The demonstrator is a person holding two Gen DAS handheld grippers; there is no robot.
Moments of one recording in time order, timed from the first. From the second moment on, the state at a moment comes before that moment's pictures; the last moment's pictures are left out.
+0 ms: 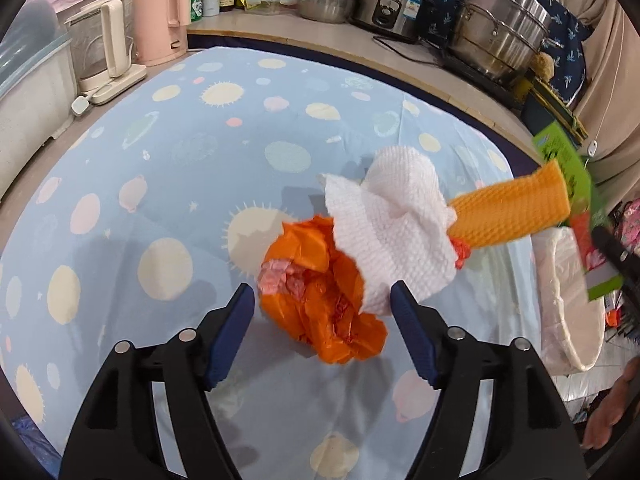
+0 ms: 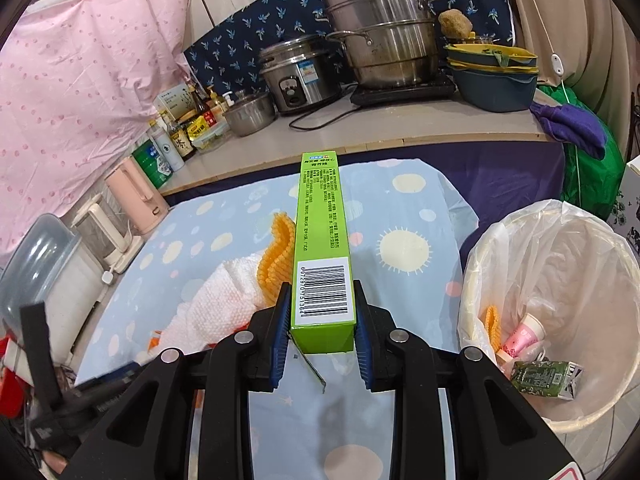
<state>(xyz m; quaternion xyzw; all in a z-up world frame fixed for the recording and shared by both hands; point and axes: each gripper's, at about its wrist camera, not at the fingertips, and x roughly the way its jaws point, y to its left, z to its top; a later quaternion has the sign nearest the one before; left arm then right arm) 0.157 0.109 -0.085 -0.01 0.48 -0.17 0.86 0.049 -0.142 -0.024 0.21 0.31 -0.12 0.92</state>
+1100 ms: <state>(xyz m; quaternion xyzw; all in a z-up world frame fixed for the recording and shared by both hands) 0.121 0.131 -0.085 0.00 0.48 -0.21 0.85 0.031 -0.136 -0.001 0.21 0.28 -0.12 0.93</state>
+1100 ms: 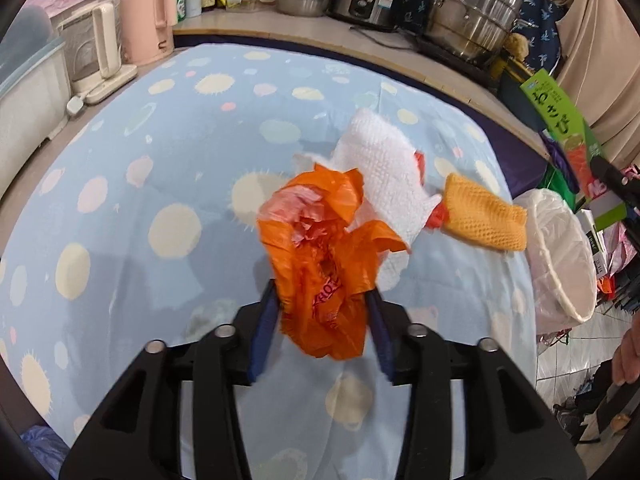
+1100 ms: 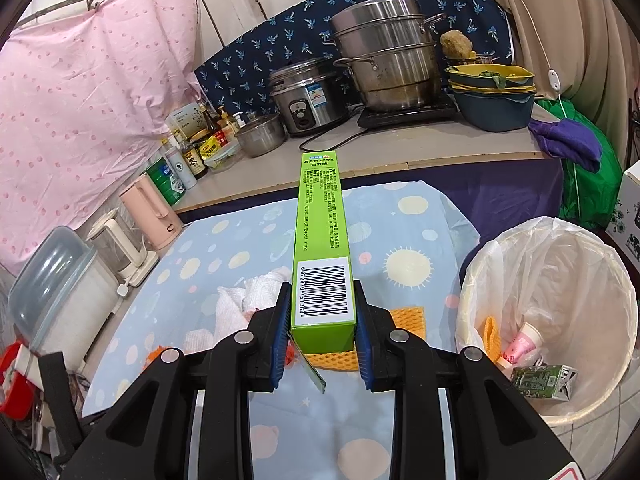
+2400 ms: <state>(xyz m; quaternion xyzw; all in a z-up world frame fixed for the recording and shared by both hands) 0.125 0.074 0.019 -0.03 0.39 -0.26 0.88 -0.020 -0.149 0.026 0.21 0.24 -0.13 0.94</state>
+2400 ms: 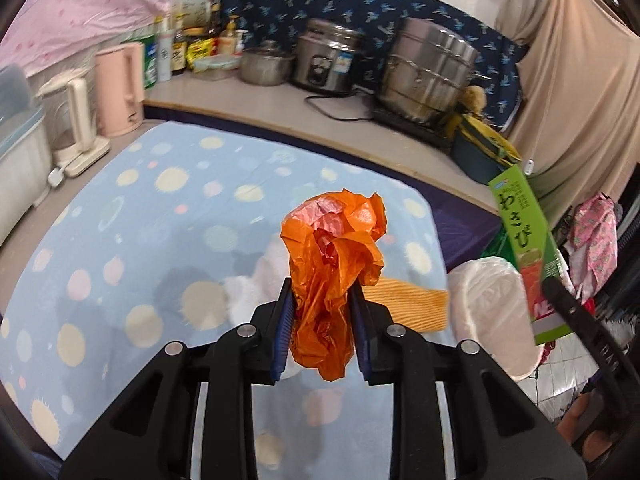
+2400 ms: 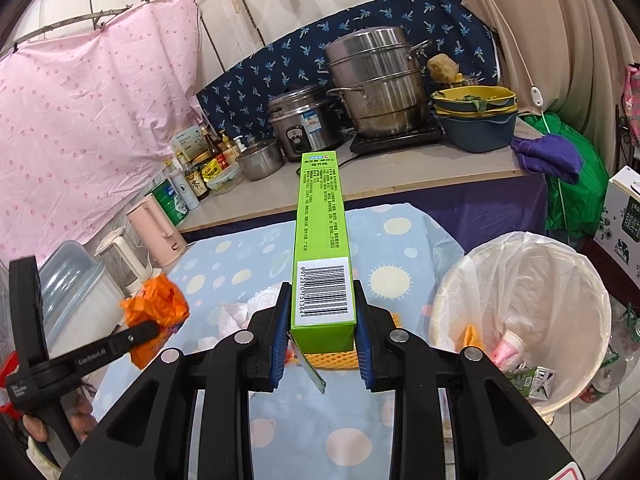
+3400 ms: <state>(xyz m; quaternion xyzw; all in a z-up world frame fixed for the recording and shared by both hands) 0.052 -0.147 0.005 0.06 0.40 -0.40 0.82 -0.114 -0.259 -0.021 0.28 0.24 -0.26 0.89</state>
